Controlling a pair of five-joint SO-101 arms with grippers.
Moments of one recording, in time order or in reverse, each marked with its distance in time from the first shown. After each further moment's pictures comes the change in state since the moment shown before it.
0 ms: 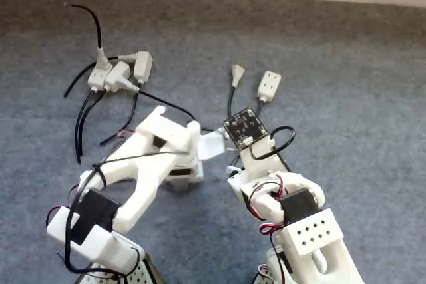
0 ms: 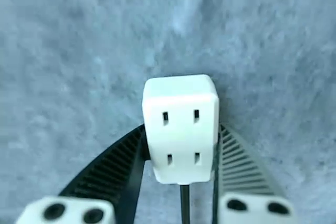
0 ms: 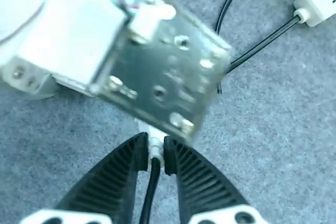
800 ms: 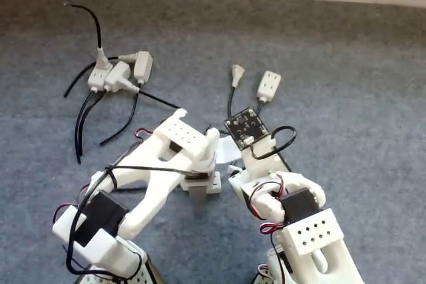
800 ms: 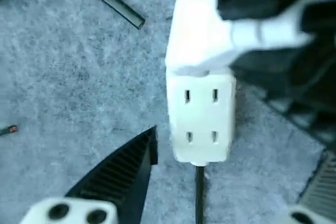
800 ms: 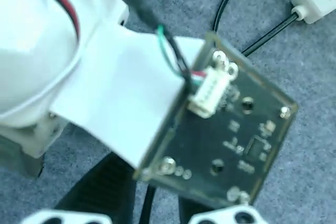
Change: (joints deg) left arm 6.9 0.0 -3.6 1.9 6.9; right arm 0.3 -0.1 0.0 0.1 0.1
